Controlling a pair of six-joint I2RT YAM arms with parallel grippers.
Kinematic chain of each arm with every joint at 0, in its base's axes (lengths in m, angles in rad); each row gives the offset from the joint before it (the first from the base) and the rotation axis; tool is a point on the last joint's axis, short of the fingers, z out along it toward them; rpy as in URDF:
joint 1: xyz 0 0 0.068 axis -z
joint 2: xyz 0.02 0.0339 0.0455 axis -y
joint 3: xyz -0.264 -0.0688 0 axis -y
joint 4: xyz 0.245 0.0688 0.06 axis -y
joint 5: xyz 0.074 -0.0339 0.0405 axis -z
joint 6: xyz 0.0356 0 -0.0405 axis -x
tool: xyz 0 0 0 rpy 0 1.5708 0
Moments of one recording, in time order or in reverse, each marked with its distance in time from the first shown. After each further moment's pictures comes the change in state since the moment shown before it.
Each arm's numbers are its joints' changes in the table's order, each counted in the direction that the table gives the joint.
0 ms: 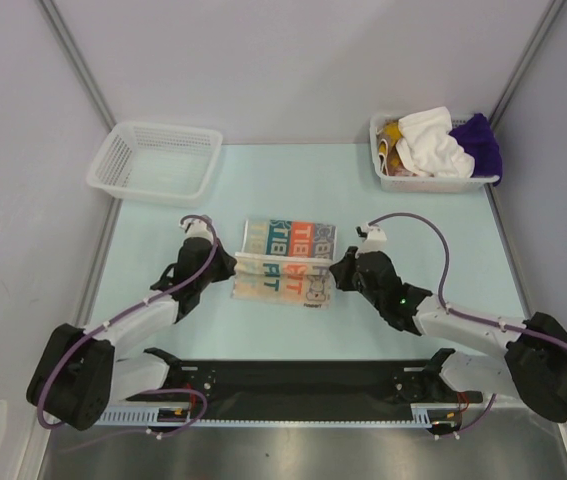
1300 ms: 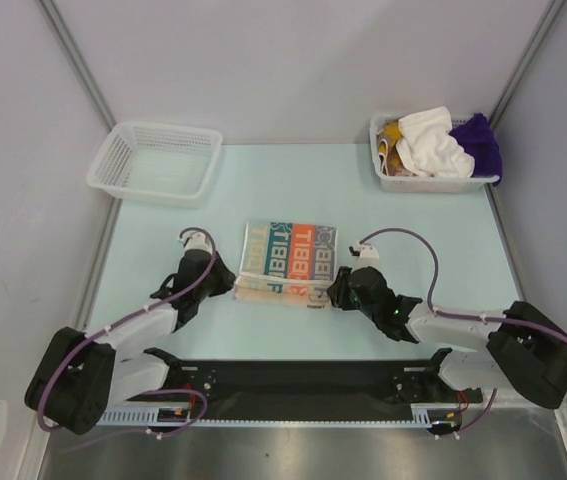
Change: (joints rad) left arm 0.004 0.012 -0.089 -0.029 -0.011 0.037; right arm -0.067 -0.084 -0.096 0.037 0.000 -0.037
